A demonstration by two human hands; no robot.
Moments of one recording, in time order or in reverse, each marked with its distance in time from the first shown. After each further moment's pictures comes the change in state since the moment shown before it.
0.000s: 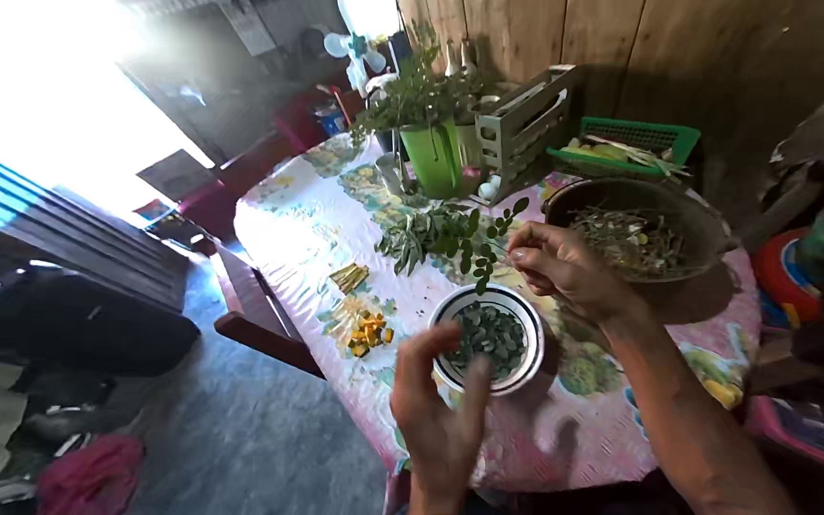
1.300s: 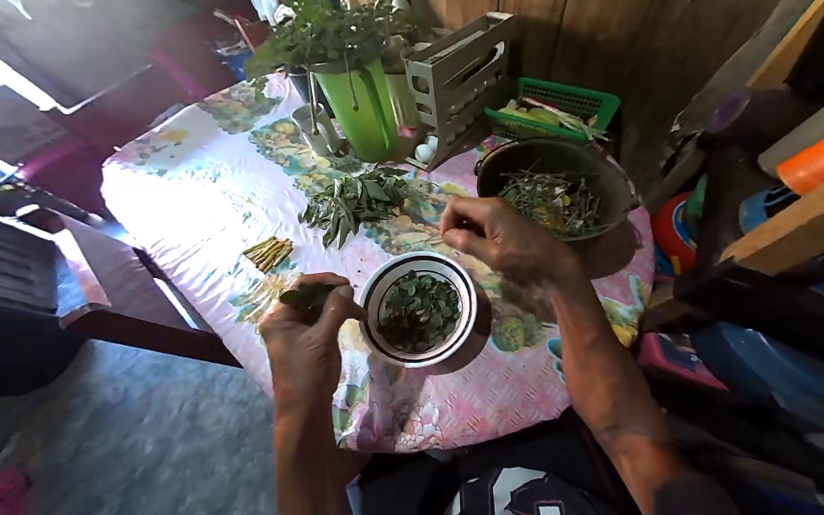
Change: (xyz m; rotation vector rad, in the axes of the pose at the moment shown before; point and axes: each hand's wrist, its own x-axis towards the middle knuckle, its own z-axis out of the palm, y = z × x) left_hand 0.036 -0.063 -0.026 -0.365 -0.073 -0.328; right_hand 0.005 -0.002 -0.021 -0.523 -0.214 -0.268
